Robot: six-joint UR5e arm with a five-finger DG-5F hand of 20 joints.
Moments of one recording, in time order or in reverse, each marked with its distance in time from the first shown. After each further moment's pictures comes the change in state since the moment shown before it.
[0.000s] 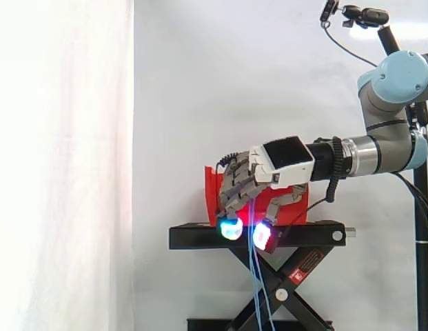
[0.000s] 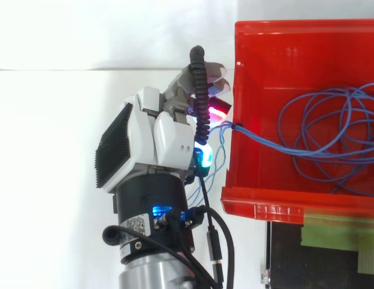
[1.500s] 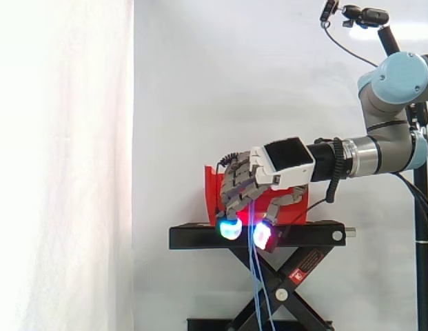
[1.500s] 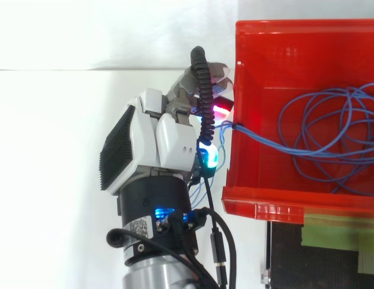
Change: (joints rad) arm -0.006 0.000 -0.002 -0.002 0.000 -0.038
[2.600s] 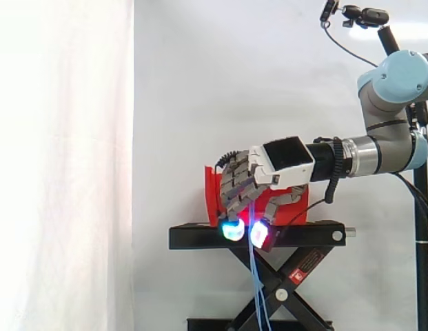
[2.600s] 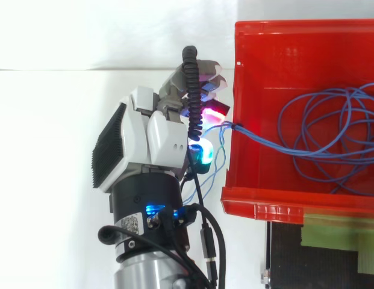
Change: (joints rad) arm 0.013 0.000 -0.001 0.004 0.003 -0.003
